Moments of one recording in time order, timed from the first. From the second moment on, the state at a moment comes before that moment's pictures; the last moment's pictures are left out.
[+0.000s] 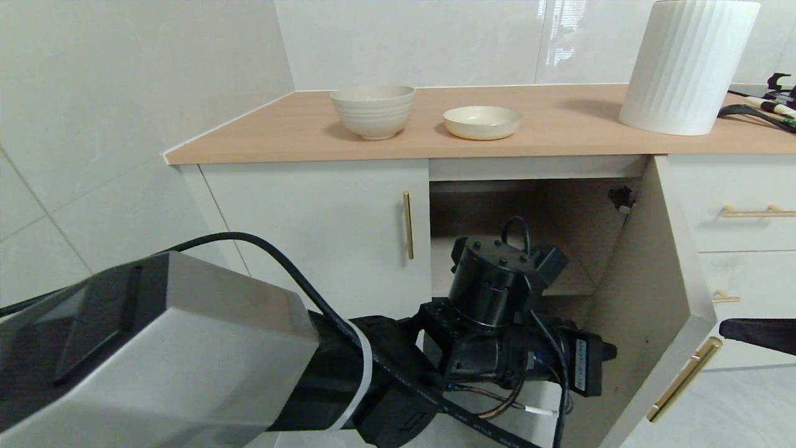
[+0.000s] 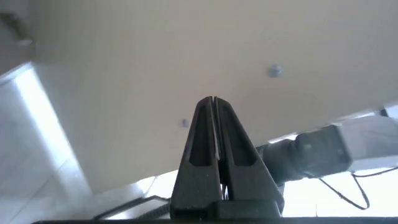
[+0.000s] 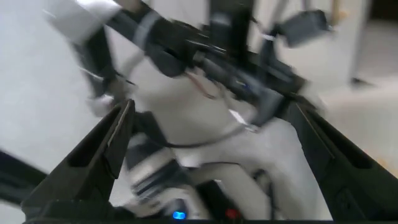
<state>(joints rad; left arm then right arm) -0.98 2.16 -1.28 -0.58 -0.40 -0.52 0.48 0.86 -0.63 -0.14 0.67 0.27</state>
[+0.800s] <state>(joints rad) -0.99 2.11 -1.30 -0.58 -0.40 -0.60 0.46 0.91 -0.64 -0.13 0.75 0.30</state>
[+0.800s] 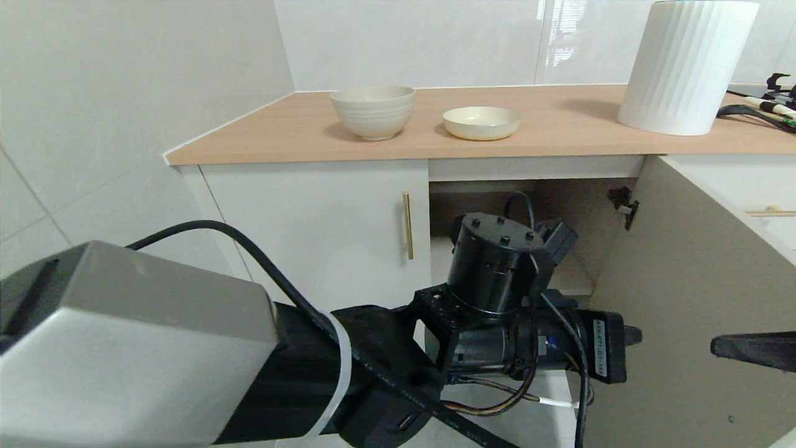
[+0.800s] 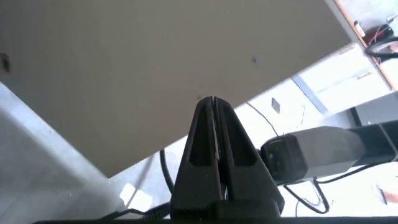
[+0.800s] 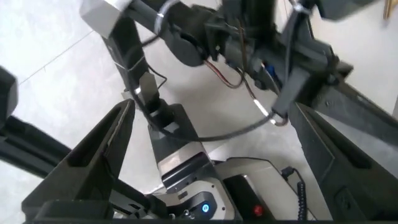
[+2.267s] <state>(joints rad) -0.25 1.34 -0.66 -0.46 -0.38 -0.42 0.40 1.32 -0.88 0.01 0.30 0.30</state>
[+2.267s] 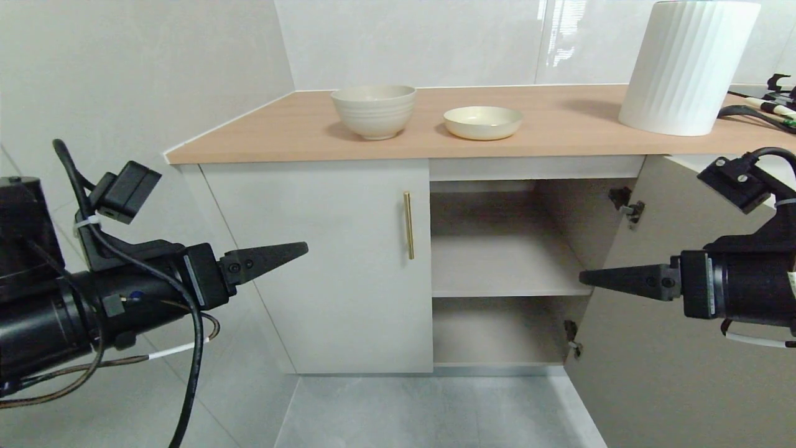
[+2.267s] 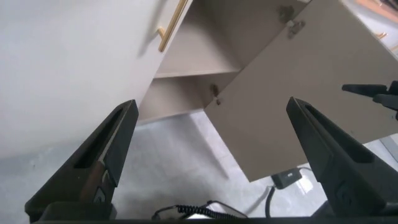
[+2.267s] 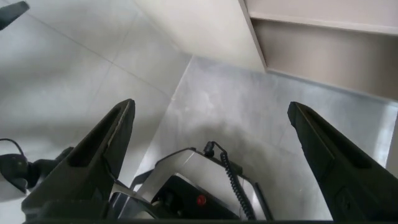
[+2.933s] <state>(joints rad) -0.25 1.29 -0.76 -0.30 -0.39 -0.39 0.40 1.29 -0.89 0.01 0.30 0.30</state>
